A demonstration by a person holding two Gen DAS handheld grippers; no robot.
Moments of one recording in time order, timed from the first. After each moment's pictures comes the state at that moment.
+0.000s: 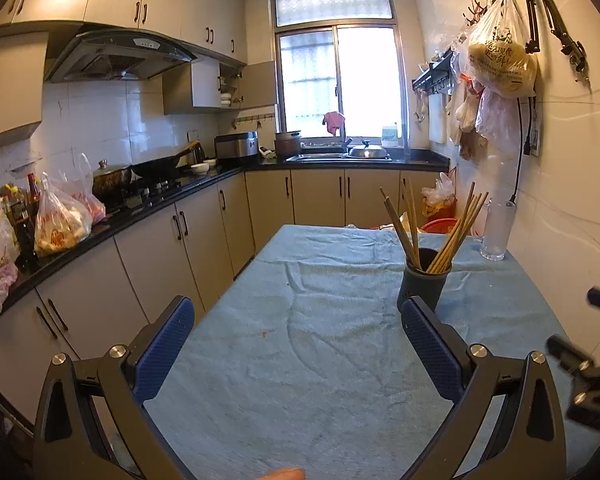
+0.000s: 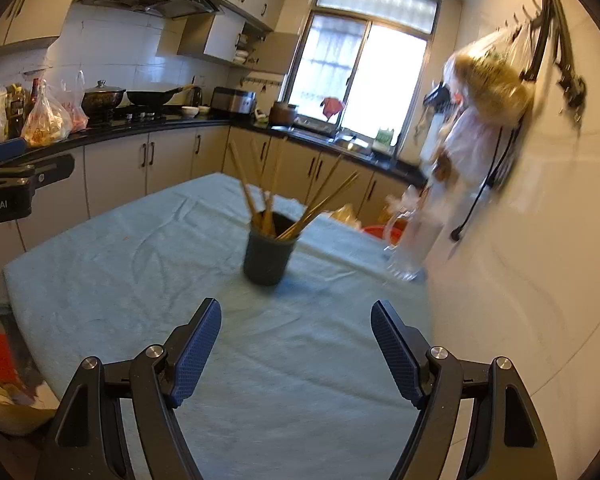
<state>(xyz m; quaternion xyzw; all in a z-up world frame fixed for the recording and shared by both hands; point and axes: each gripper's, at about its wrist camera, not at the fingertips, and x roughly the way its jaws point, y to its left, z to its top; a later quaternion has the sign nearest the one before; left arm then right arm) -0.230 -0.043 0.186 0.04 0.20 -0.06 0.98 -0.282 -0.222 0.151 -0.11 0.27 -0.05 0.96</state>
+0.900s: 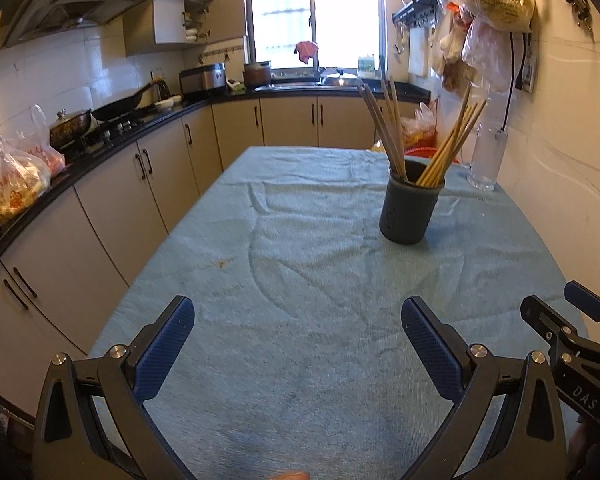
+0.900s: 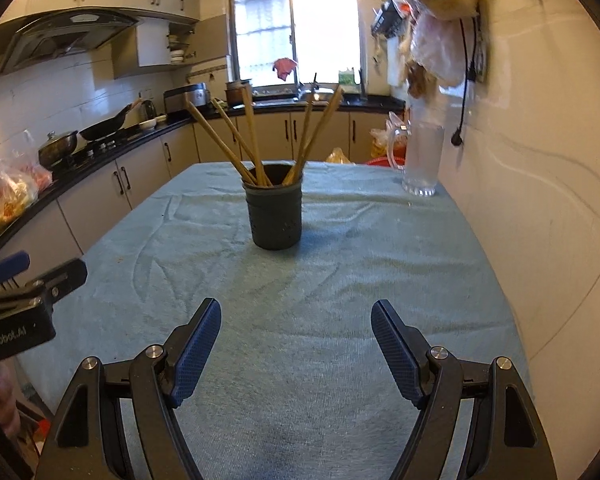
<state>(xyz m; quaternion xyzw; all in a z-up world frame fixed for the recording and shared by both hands) -0.187 -0.062 0.121 0.06 0.33 -0.11 0.94 -0.248 -0.223 0.090 0.07 0.31 -0.10 0.94</state>
